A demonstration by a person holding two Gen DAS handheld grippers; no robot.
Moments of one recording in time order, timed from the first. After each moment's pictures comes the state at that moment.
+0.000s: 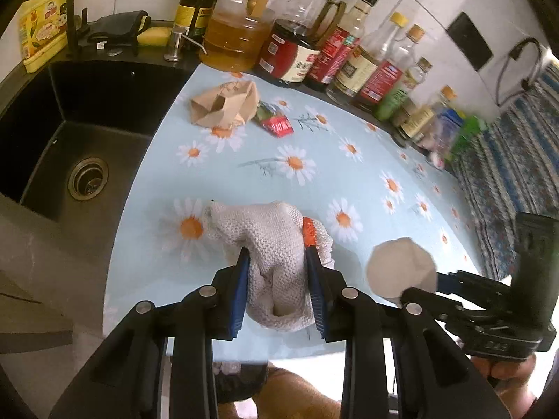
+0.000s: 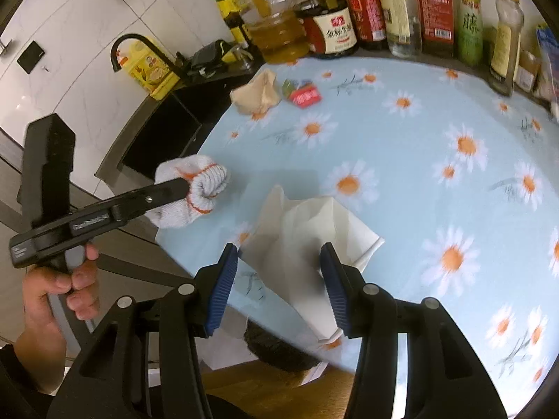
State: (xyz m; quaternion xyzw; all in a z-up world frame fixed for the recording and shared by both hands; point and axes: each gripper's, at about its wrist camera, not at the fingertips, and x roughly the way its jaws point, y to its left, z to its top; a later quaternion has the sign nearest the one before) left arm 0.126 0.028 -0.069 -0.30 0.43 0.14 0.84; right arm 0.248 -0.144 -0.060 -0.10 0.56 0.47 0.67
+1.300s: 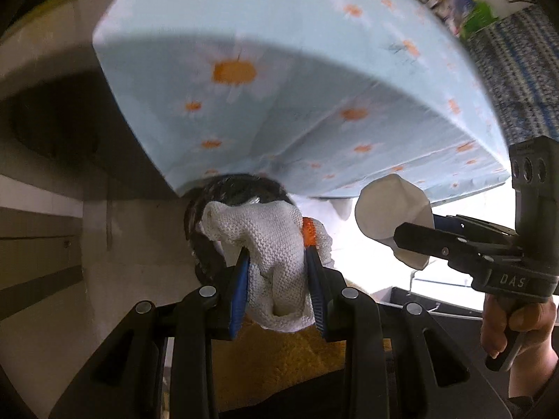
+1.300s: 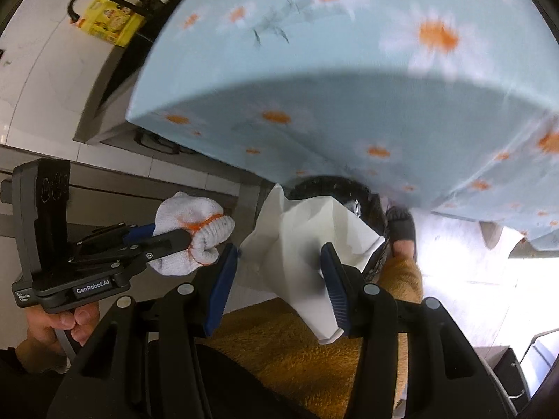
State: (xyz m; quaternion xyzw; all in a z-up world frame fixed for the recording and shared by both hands) left arm 0.004 -0.027 -0.212 -0.29 0.60 0.06 0.74; right arm 0.117 -0.188 -0.195 -0.06 0.69 0.39 0.60
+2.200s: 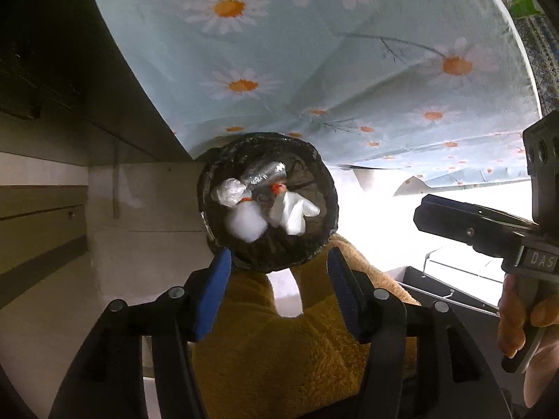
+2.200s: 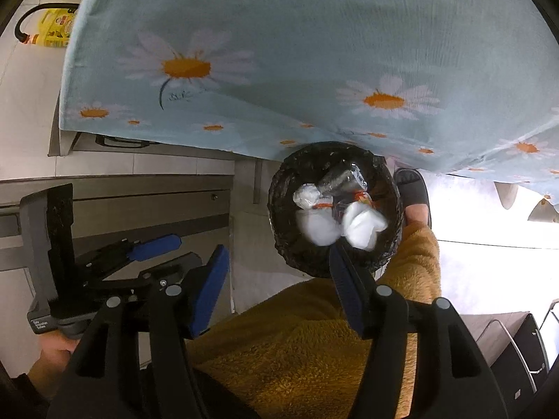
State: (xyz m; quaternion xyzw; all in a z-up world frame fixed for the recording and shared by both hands) left arm 0.008 -0.012 -0.280 -0.29 0.66 0.07 0.69; right arm 0.131 -0.169 -0.258 -0.04 0.75 0.36 0.56
